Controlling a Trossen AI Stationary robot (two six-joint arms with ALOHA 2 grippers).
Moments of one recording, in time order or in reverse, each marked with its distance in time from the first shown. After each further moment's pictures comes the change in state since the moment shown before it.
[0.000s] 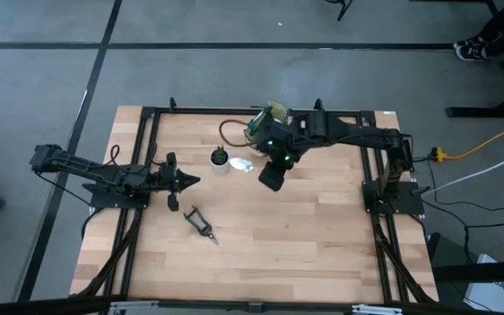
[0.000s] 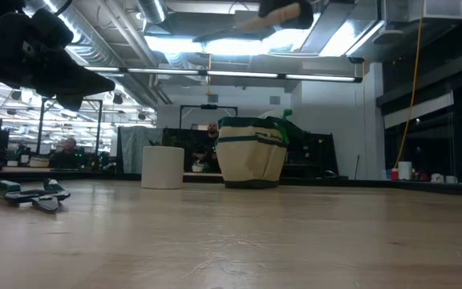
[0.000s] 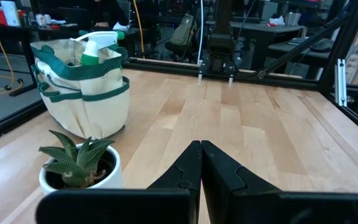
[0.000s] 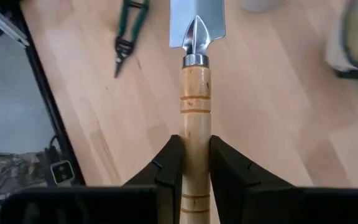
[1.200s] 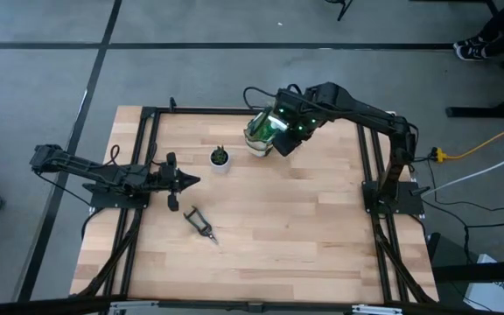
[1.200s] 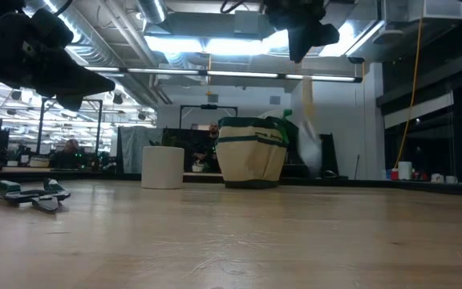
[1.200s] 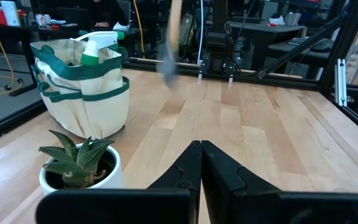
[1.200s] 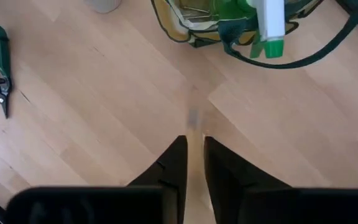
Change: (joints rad) left arm 0.000 0.000 0.000 0.000 0.000 0.000; right arm -0.236 -0.035 -0.015 -0.214 0.163 0.072
